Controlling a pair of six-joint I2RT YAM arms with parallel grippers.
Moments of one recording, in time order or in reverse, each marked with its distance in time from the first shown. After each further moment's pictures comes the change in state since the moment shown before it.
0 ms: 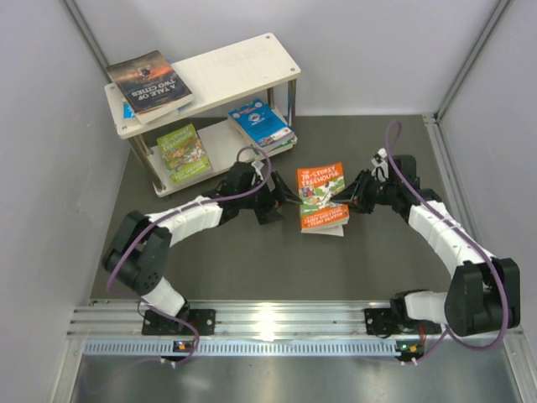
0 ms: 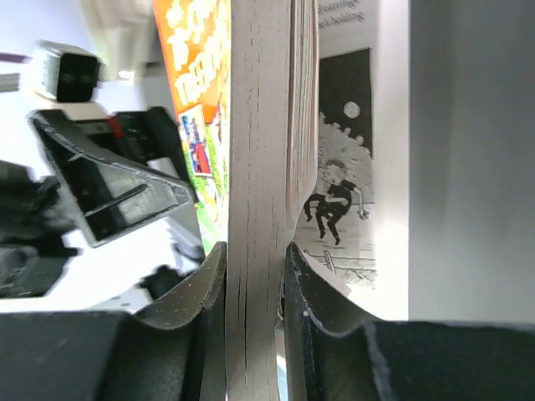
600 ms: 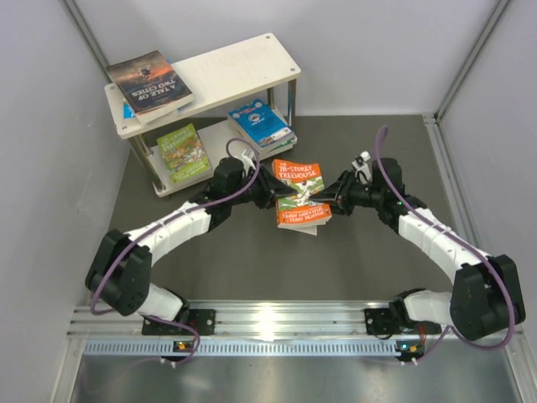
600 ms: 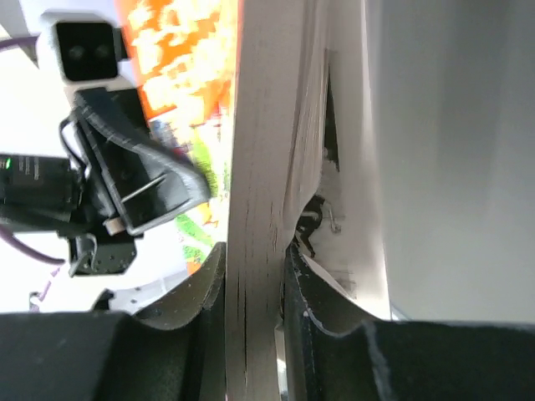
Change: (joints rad) left arm 0.013 -0.158 -0.046 0.137 0.018 -0.151; right arm 0.155 -0.027 -0.065 0.308 -0.082 0.347
